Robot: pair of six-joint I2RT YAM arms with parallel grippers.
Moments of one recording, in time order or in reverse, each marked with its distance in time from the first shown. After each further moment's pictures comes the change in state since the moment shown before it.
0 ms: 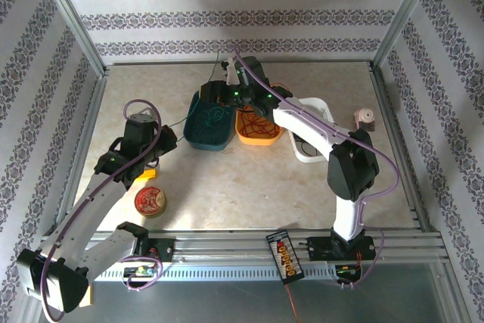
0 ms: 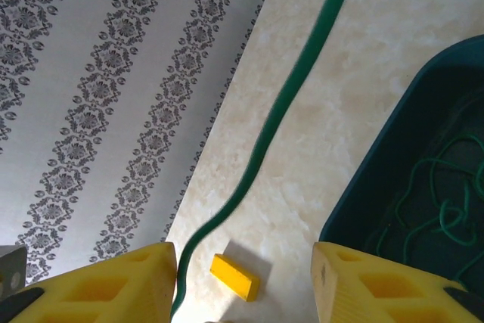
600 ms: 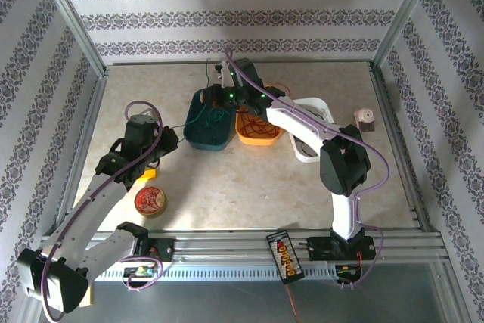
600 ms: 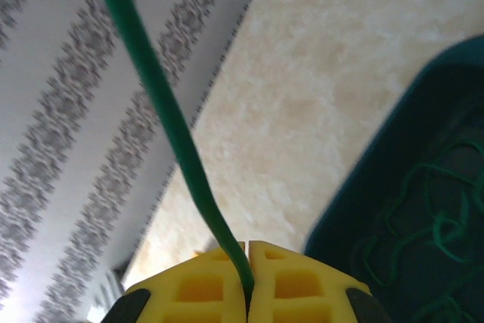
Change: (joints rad) left arm 0.000 -0.004 -0.022 0.035 0.026 -0.009; right arm 0.013 0.058 0.021 -0.034 -0.005 -0.097
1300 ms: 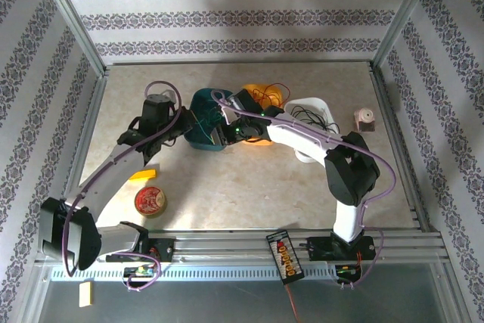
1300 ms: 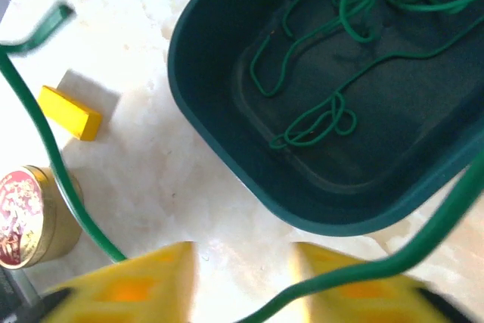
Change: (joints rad) left arm -0.001 0.321 0.115 0.270 0.113 -0.025; right arm 0.053 -0.104 -0.230 -0.249 0.130 -0.289
